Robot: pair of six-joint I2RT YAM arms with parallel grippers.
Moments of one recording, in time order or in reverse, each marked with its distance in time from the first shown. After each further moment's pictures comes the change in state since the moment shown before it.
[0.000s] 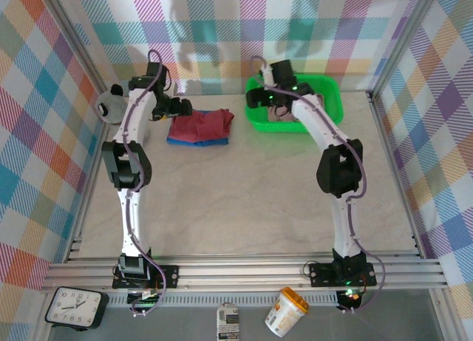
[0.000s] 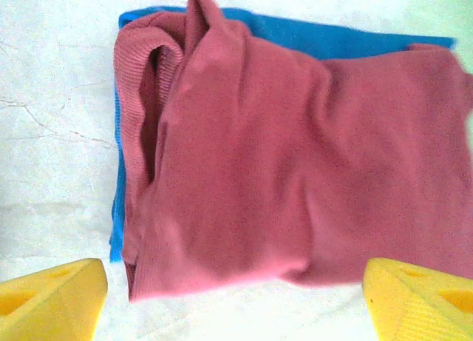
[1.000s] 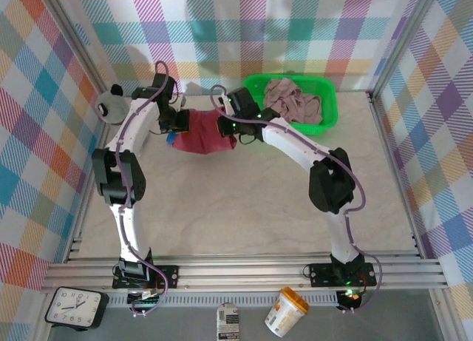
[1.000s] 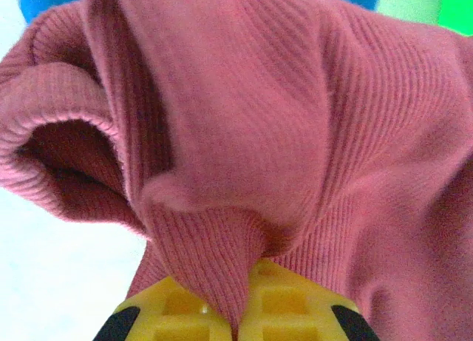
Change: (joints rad) left arm -0.068 -0.210 -0.339 0.062 0.035 -0.045; right arm 0.302 -0.109 -0.261 0.176 0.003 0.188
